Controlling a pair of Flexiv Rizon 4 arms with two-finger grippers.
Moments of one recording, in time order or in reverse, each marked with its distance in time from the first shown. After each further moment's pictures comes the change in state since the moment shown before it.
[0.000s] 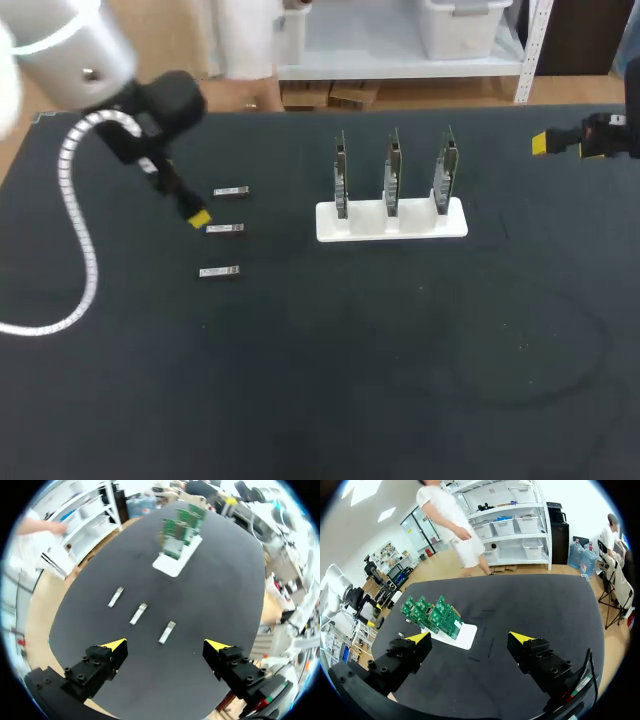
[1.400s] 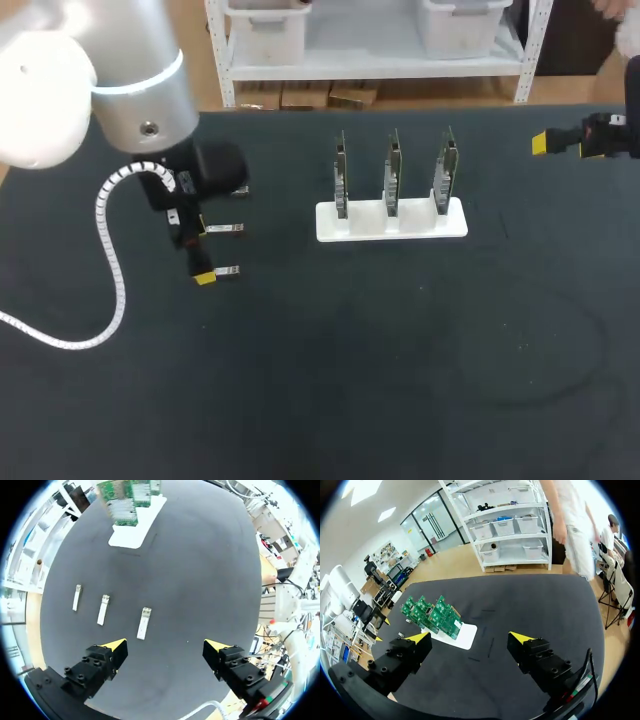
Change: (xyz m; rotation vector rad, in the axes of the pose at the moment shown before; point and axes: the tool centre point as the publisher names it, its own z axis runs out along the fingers) left arm 0.030 -0.027 0.061 0.093 0.201 0.225; right arm 0.000 0.000 0.000 0.000 0.000 0.000
